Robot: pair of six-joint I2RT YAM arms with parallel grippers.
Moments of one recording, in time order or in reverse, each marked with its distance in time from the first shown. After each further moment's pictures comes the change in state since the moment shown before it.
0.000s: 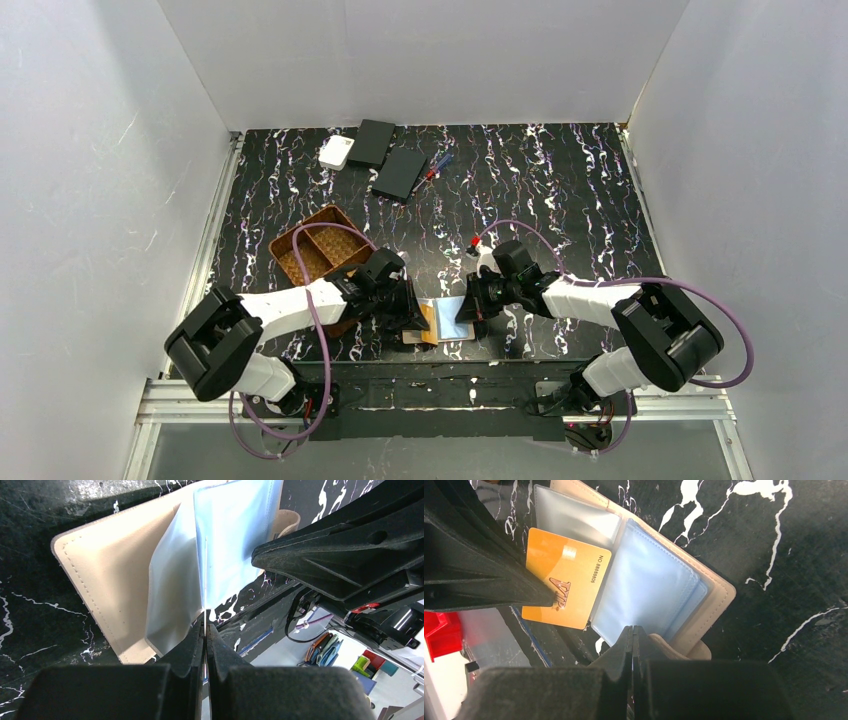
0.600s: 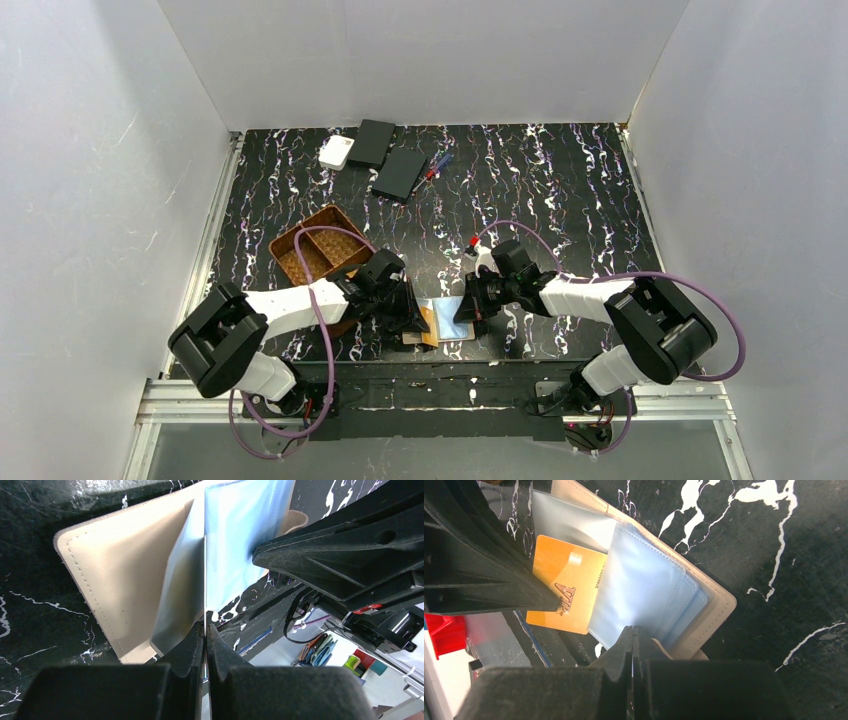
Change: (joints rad) left arm 0.005 0.025 -0.009 0.015 0.018 -0.030; right arm 0.000 0.040 0.003 0.037 -0.022 0.002
